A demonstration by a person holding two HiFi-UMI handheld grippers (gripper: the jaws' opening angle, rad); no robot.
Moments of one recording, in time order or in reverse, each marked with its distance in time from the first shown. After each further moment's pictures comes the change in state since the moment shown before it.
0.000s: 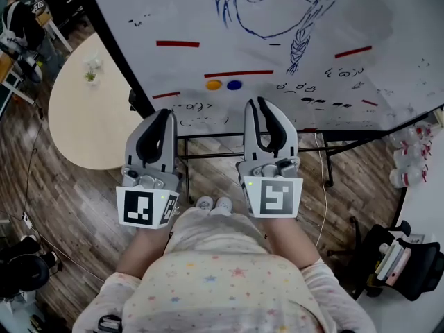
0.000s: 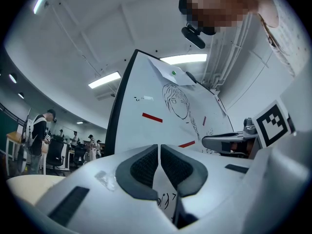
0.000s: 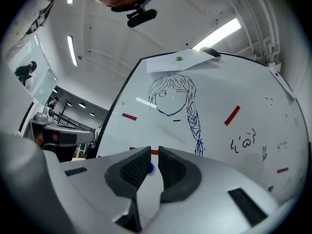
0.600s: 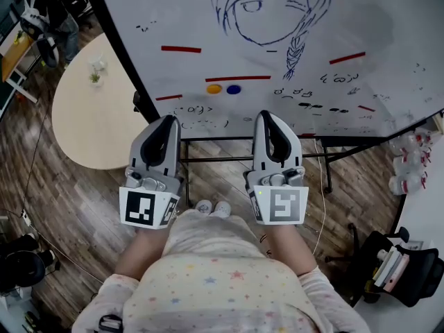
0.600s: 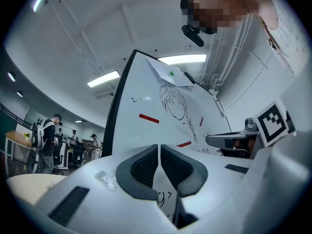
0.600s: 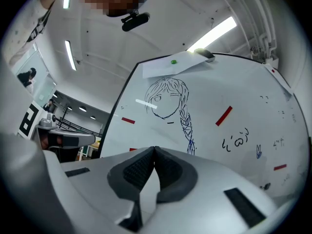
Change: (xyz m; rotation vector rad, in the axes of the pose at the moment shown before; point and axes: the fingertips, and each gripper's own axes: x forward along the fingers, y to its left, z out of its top) left arm -0.007 -0.010 0.003 -0.009 0.007 -0.017; right arm -0.024 -0.010 -0.002 0.039 0.034 0.030
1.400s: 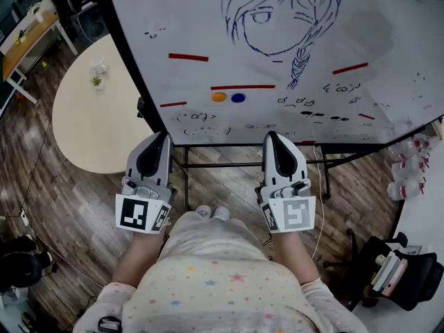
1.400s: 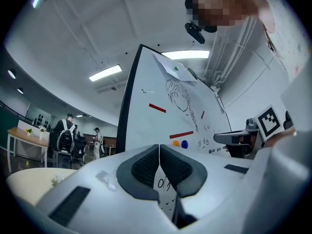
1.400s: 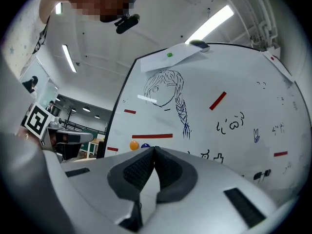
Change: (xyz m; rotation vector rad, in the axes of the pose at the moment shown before) left arm -0.023 0.022 -0.030 -0.026 0.068 0.002; right arm -0.020 -0.008 -0.033 0.047 0.068 0.054
